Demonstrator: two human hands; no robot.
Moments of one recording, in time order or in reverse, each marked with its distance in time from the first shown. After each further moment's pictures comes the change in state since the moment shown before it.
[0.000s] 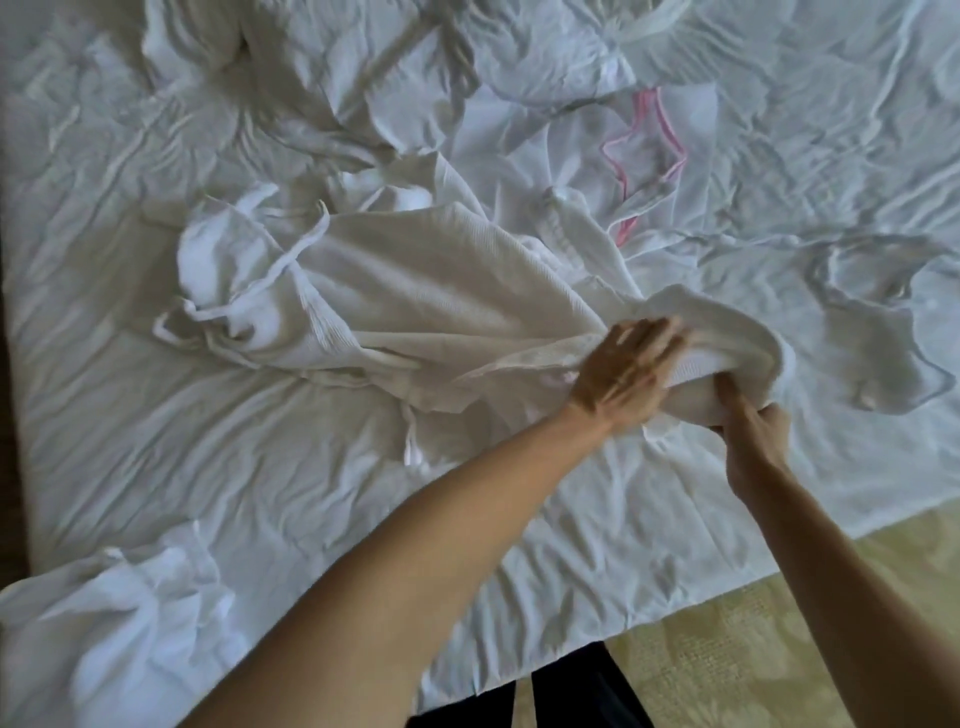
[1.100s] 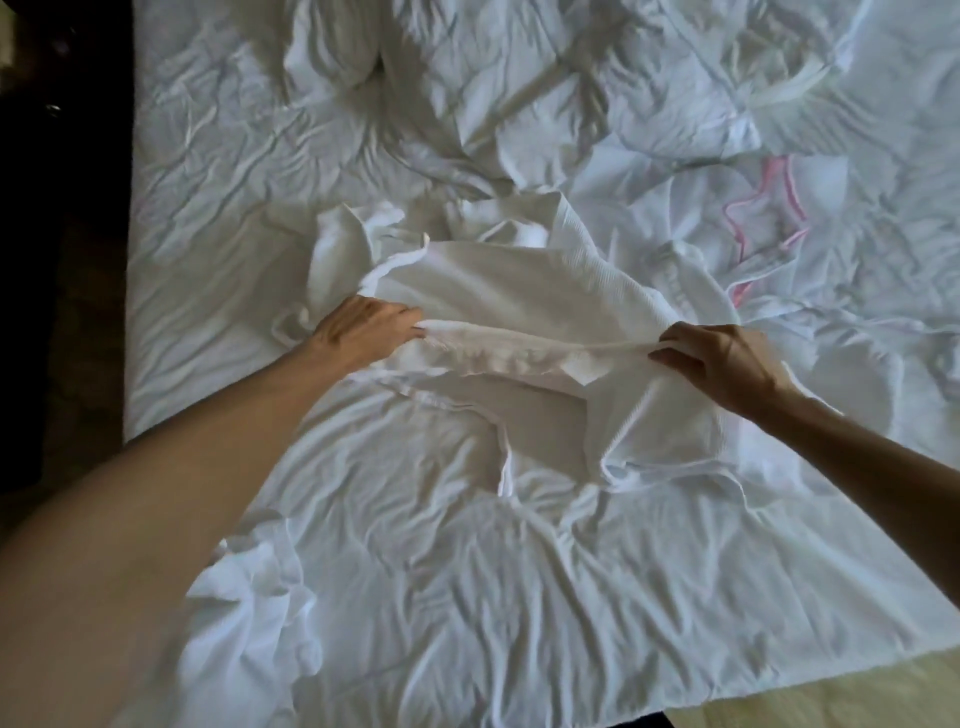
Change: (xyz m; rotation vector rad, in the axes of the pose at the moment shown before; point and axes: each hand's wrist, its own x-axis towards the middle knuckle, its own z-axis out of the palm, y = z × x) left_hand -0.221 -0.328 -0.187 0.540 -0.052 -0.133; right_hand -0.030 -0.101 0.173 -1.122 -0.620 -1.308
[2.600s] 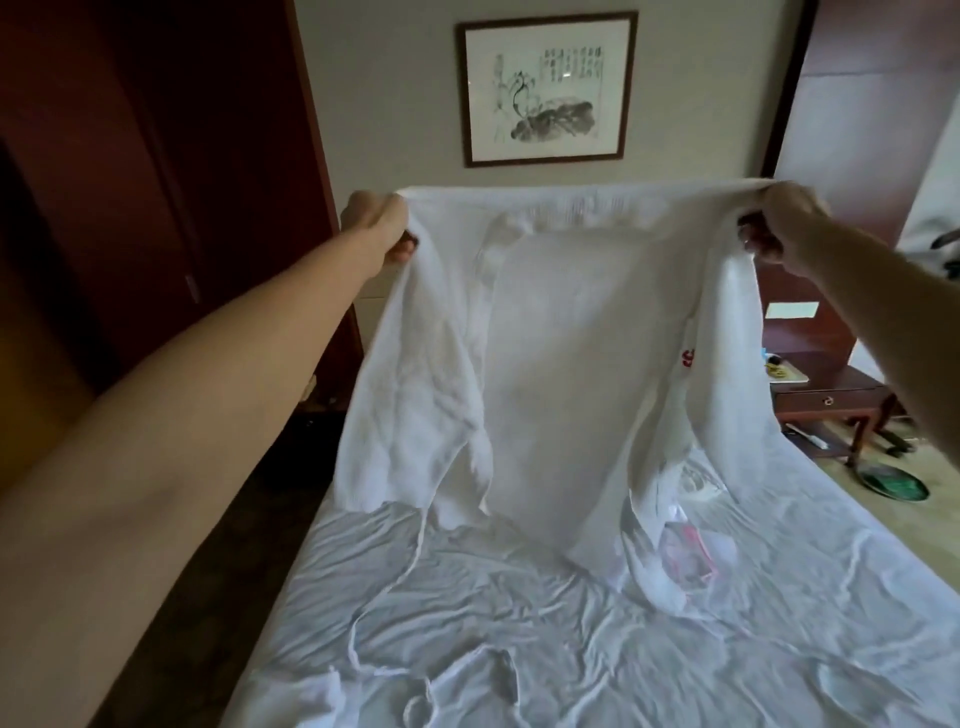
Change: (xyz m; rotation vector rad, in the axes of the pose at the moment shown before) left_hand -0.133 0.043 -0.754 -0.979 0.985 -1.149; right_hand -0.009 -0.247 -0.690 0.865 0.601 0.386
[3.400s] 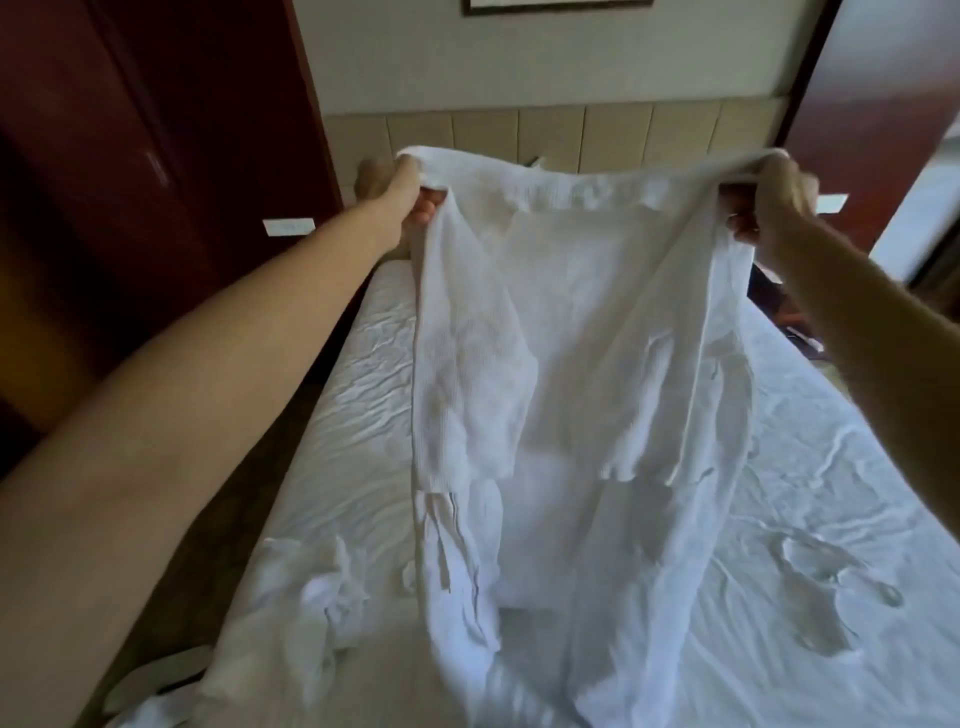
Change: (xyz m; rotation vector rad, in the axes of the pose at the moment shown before) left_hand -0.029 -0.106 0.061 -0.169 -0.073 -0.189; right_hand -0.046 0.113 0.048 0.250 0.091 0.147
